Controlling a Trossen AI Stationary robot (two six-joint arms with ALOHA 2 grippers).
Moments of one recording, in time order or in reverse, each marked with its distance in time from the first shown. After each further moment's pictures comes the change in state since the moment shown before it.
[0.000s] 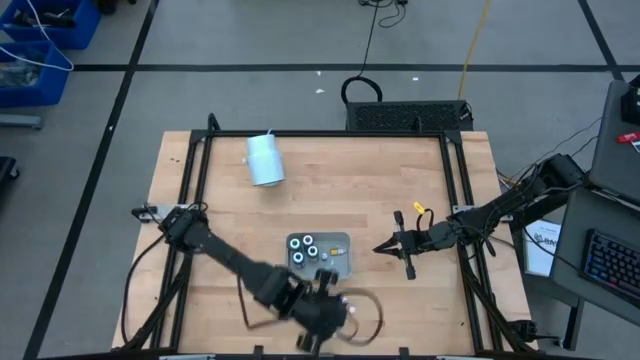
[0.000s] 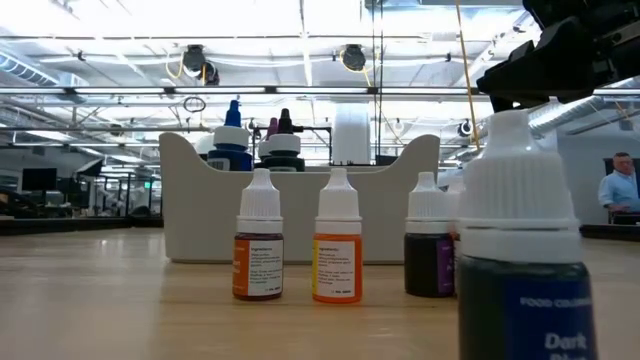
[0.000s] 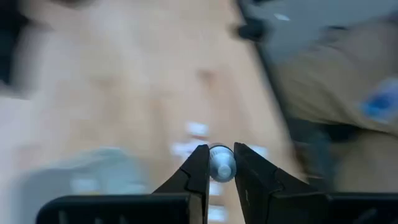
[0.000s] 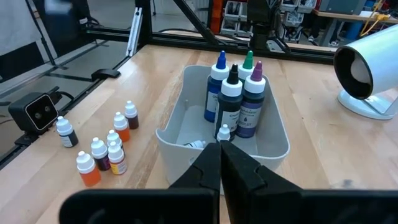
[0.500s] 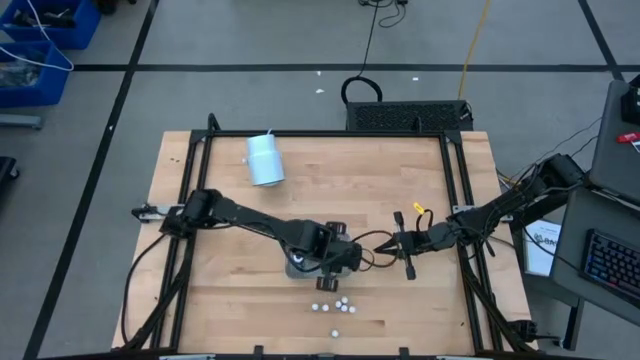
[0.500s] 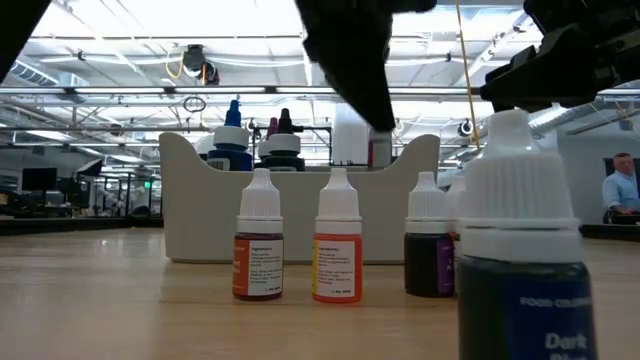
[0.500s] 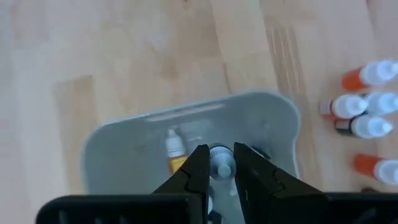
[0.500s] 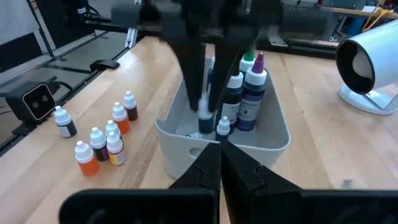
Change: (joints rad) left arm 0.277 0.003 -0.296 0.110 0.077 0.159; right arm 0.000 0.000 0.000 -0.030 -0.001 -0.007
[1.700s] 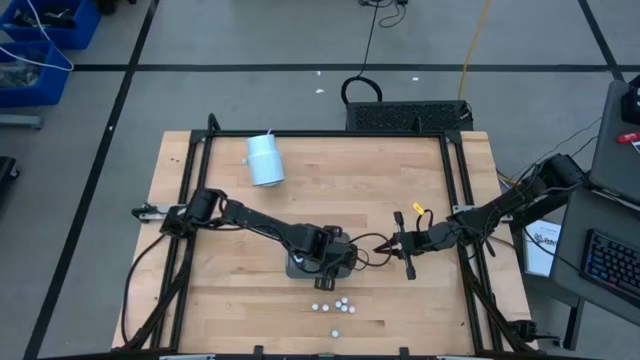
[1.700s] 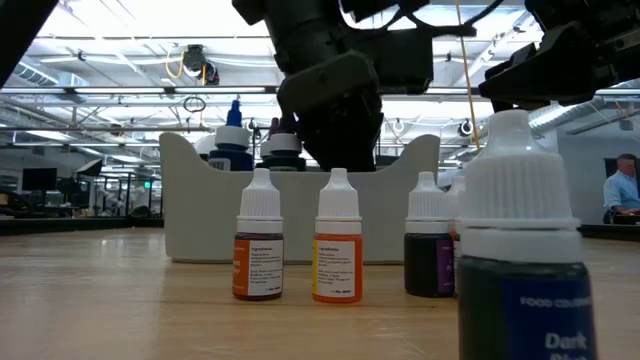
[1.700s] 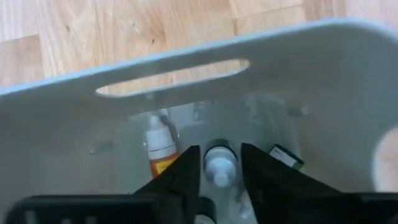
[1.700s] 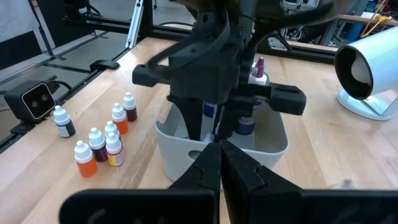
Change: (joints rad) left arm 0.022 0.021 -0.204 0.209 0.037 -0.012; right arm 0.000 0.000 0.000 0.009 0.001 -0.023
